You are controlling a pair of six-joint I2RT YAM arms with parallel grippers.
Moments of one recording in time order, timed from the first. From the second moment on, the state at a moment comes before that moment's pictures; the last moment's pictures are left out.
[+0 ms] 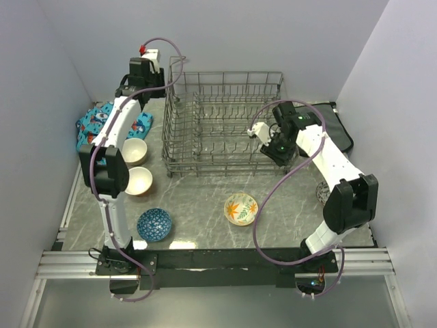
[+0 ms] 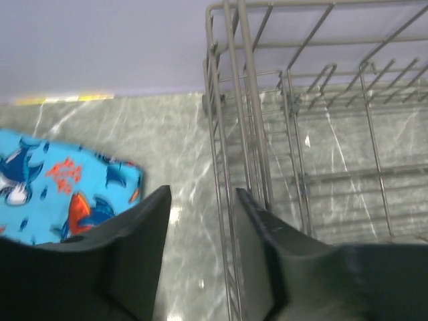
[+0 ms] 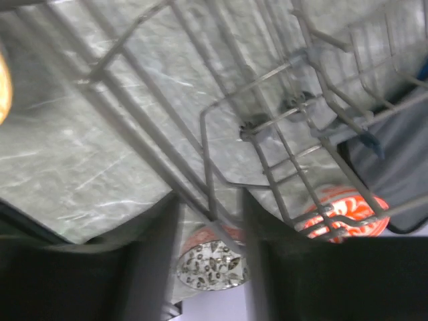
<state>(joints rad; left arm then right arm) -0.15 2.07 2.03 -0.43 -0.01 -0.09 0.28 1.61 1.48 -1.13 -0.09 -0.79</state>
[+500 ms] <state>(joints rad) -0.12 1.62 1.77 -0.47 -0.08 -0.15 0.20 1.27 1.47 -1.01 -0.13 -0.60</state>
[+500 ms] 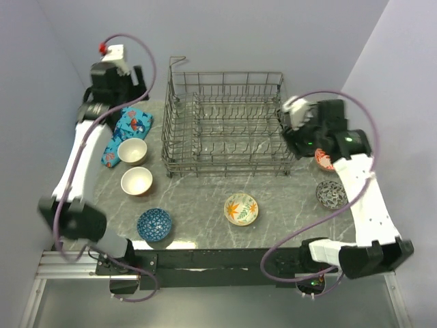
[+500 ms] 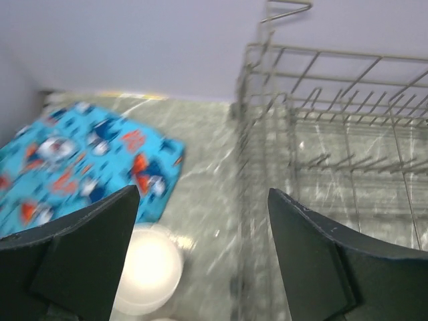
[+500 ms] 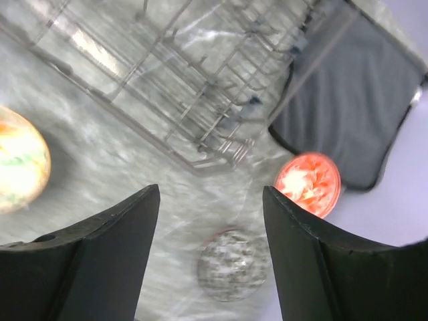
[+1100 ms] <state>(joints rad) -0.09 1.26 1.40 -0.42 -0.01 -0.18 -0.47 1.72 1.58 -1.01 -0.29 -0.16</state>
